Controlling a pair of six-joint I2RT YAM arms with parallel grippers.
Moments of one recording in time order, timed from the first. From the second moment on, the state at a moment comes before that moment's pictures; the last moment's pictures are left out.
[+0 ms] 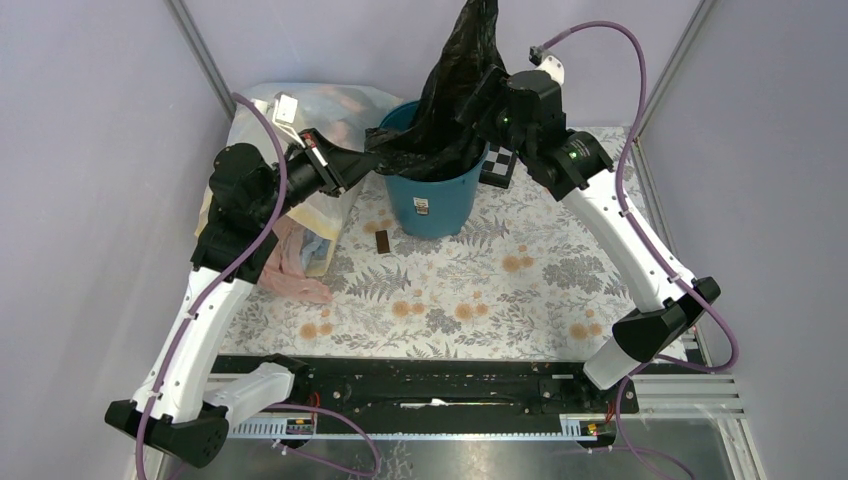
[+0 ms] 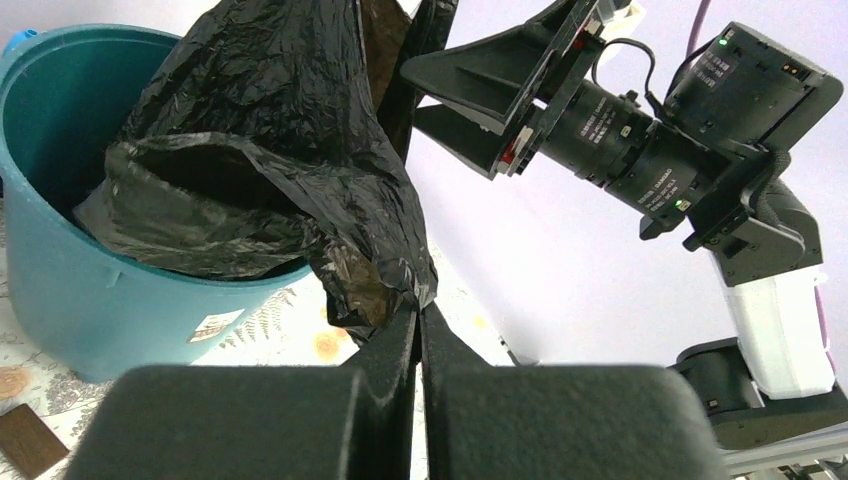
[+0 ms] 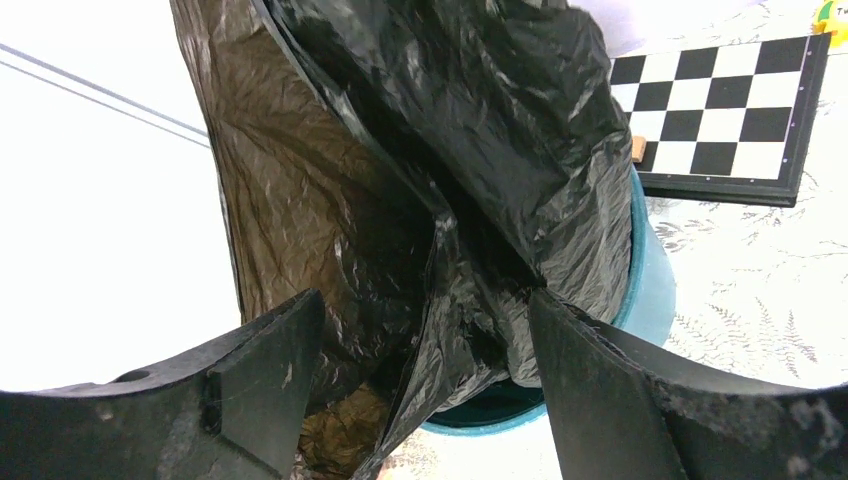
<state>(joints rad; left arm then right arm) -0.34 1.02 1.31 -0.25 0.47 -0.71 0.59 1.61 1.91 -0.61 0.29 0.78</state>
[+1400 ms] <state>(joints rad) -0.34 0.93 1.31 -0.52 0.39 -0.55 0.59 1.41 1.63 -0.73 0.41 0.80</state>
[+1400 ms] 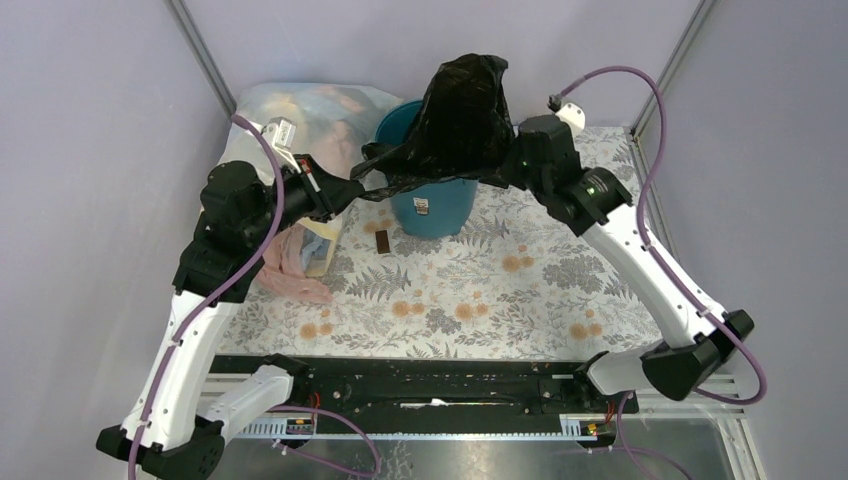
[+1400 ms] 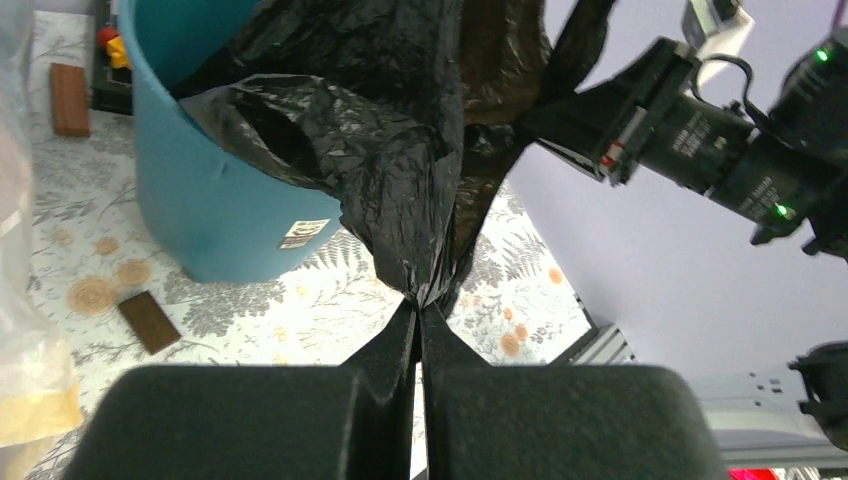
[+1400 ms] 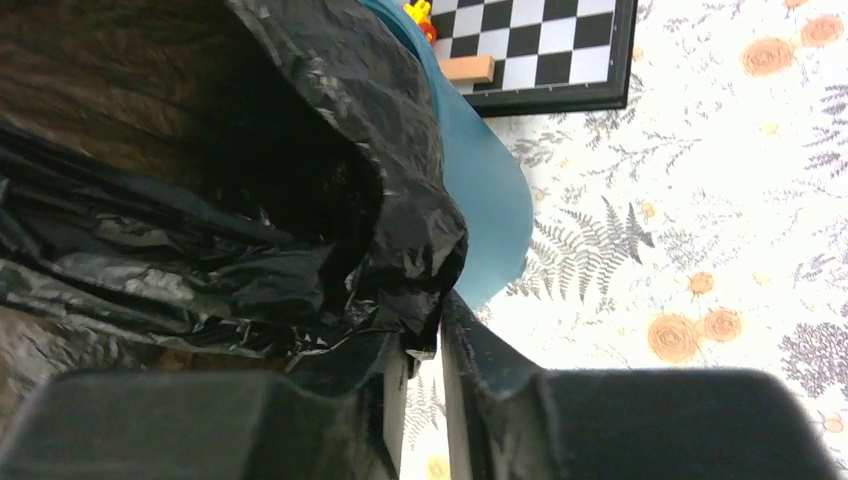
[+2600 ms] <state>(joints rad) -0.32 1.00 1.01 -0.33 -0.01 -0.52 0.59 1.06 1.17 -0.36 0.11 0.31</state>
